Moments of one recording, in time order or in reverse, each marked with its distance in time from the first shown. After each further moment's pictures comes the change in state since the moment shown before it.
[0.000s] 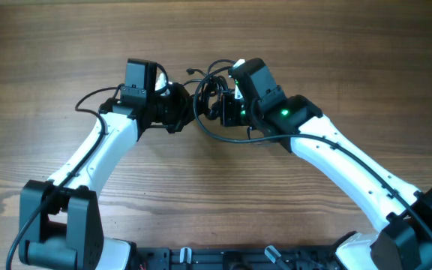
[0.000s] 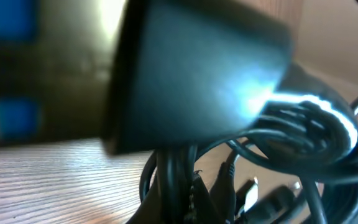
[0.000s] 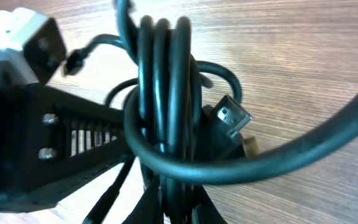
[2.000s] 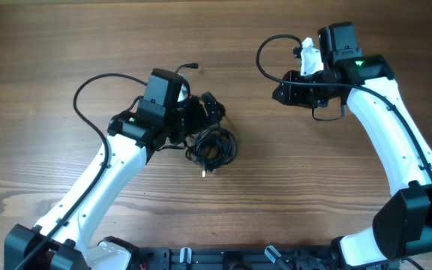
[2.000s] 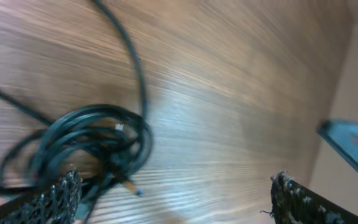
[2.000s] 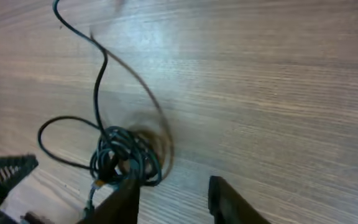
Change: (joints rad) left arm -0.185 -0.191 0.009 -0.186 -0.381 0.235; right arm -0.445 0.076 0.166 -0.390 -0.299 -0.339
